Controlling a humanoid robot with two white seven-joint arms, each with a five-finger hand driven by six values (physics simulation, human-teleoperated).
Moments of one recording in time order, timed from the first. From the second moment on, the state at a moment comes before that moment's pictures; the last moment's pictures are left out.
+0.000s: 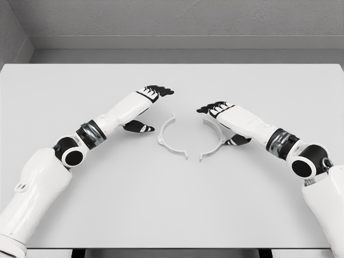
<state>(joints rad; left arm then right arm) -0.48 0.29 -0.48 -1.14 -0.61 -0.61 -0.06 -0.26 -0.36 0.22 -1.54 0.73 -0.42 0.50</state>
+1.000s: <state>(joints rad) -0.46 0.28 -0.48 -1.14 -0.61 -0.61 -0.06 -0.07 -0.65 -0.11 -1.74 0.39 -0.58 0.51</state>
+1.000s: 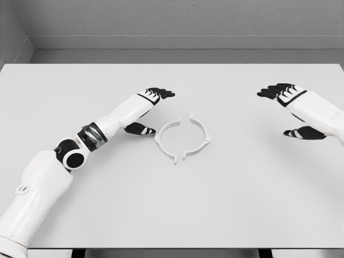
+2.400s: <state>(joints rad) -0.36 0.42 -0.49 -1.34 -0.57 -0.61 -0.06 -0.03 -0.61 -0.19 -1.75 0.31 -0.61 0.51</state>
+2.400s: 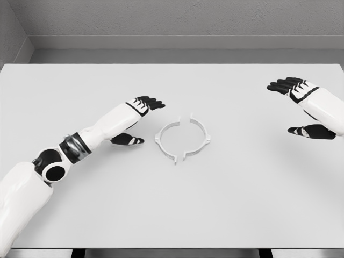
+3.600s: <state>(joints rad) -0.36 0.34 -0.51 -1.32 -0.59 -0.61 -0.06 -0.03 -0.61 -0.18 -1.75 0.31 -0.61 0.51</state>
